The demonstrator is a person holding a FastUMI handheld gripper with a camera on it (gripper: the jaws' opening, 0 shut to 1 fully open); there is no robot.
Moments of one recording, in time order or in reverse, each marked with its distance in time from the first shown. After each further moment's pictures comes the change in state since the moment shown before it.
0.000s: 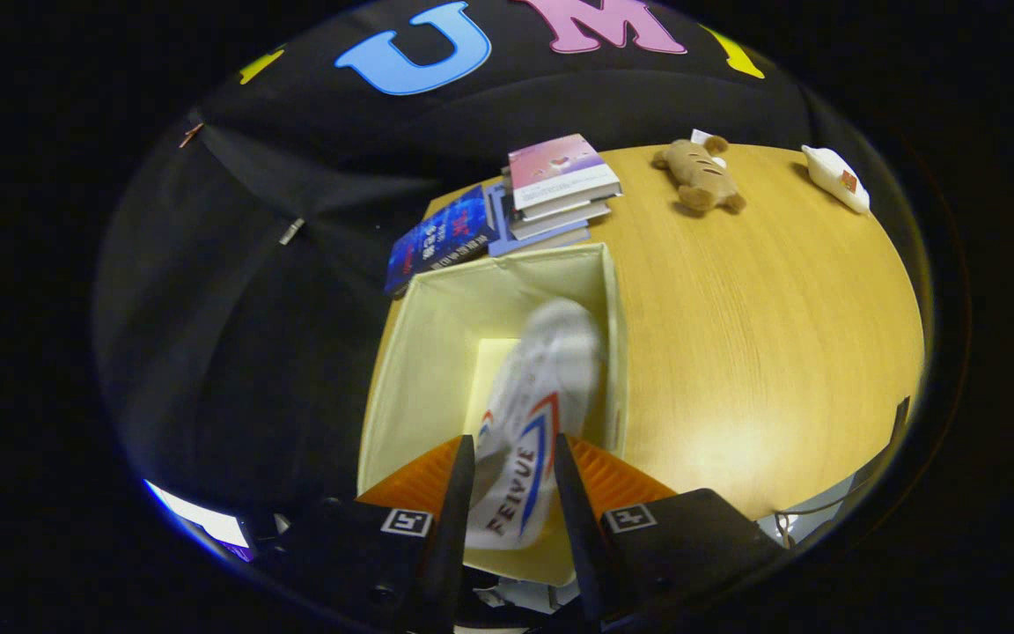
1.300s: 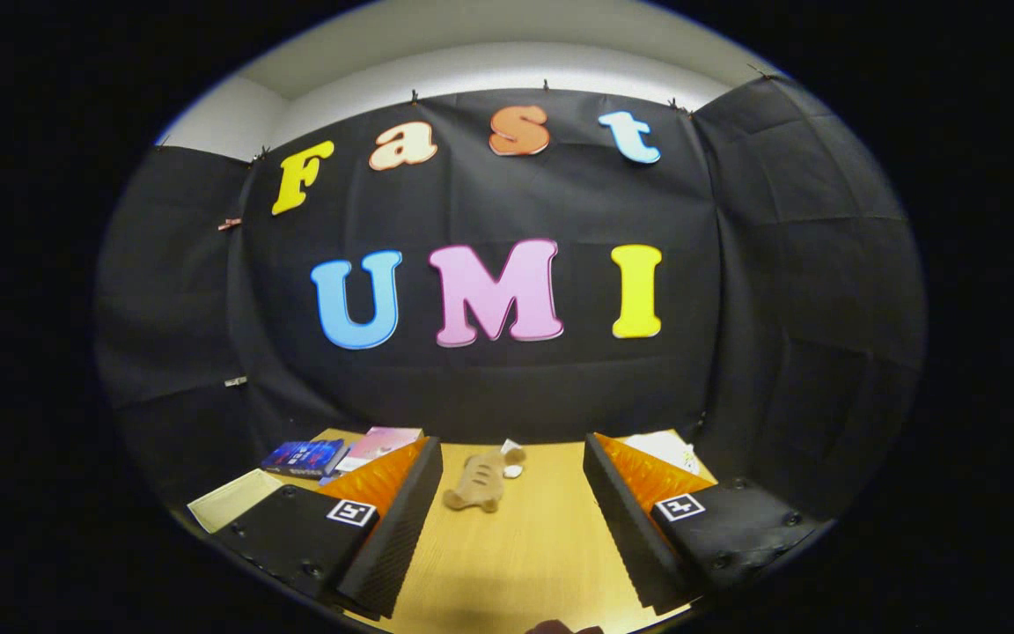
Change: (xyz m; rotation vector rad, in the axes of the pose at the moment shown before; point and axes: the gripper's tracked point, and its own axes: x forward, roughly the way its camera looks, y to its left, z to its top) arm -0.294 -0.301 0.241 -0.320 -0.955 -0.205
